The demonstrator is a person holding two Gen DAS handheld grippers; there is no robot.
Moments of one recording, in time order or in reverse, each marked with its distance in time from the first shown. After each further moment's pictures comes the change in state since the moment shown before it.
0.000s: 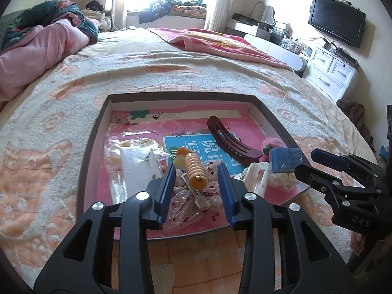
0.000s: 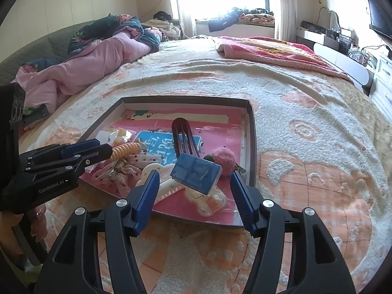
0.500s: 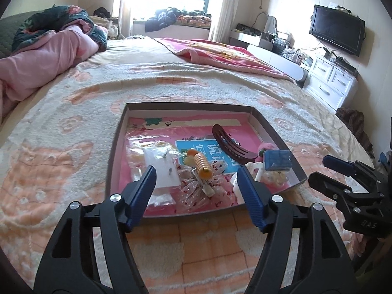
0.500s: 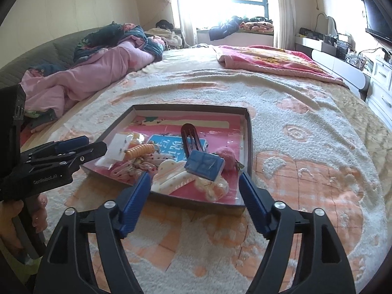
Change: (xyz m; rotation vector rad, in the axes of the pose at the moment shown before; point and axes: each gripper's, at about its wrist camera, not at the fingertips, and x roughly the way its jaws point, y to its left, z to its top) left arm -0.046 0.004 -0.007 -0.015 -0.058 0.021; right arm -0.045 0.012 -0.012 -0.001 -0.057 0.004
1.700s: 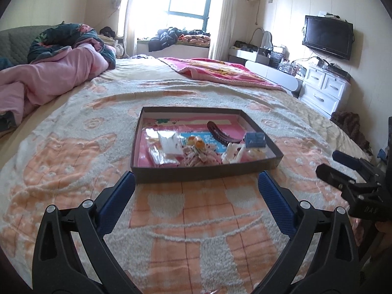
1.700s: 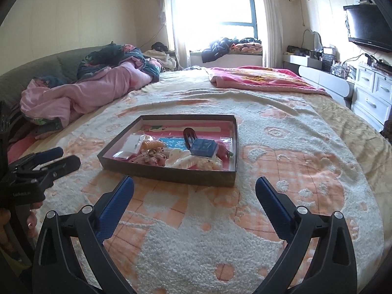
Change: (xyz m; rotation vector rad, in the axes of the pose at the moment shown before) left arm -0.084 -0.012 -0.061 0.025 -0.121 0.030; right arm -0.078 0.020 -0.058 0.020 -0.156 -0.055
